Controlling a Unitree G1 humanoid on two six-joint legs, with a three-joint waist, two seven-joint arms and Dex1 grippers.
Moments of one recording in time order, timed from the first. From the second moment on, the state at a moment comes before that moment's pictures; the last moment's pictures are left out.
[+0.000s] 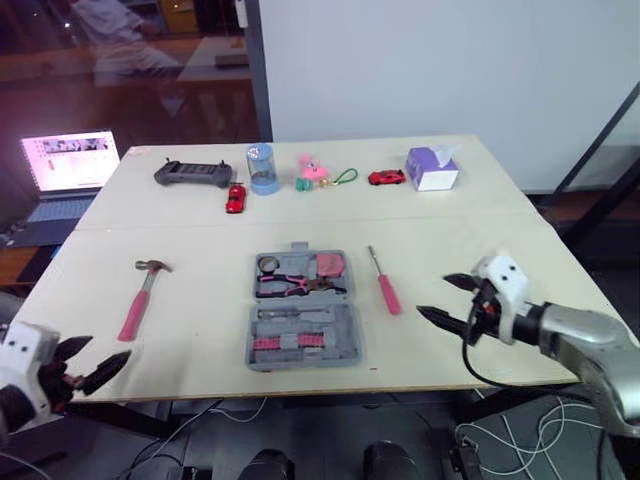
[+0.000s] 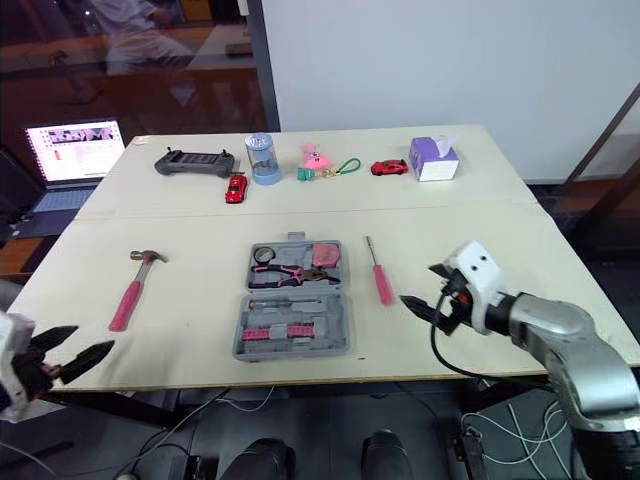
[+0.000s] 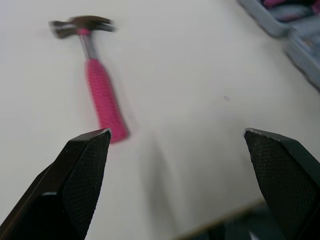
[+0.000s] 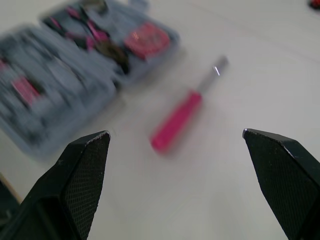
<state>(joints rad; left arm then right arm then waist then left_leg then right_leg) 0.31 0.68 0.69 -0.07 -0.37 0.41 -1.00 -0.05 -0.80 -0.21 -0.38 0.42 0.67 0.77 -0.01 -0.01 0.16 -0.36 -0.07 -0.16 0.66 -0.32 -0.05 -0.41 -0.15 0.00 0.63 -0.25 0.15</state>
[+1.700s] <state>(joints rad) -0.85 0.68 0.26 1.31 -0.07 0.30 -0.45 -0.45 -0.61 0.18 -0.45 0.48 0.79 0.75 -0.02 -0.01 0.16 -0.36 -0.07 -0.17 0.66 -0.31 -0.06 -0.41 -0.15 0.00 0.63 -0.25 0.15</state>
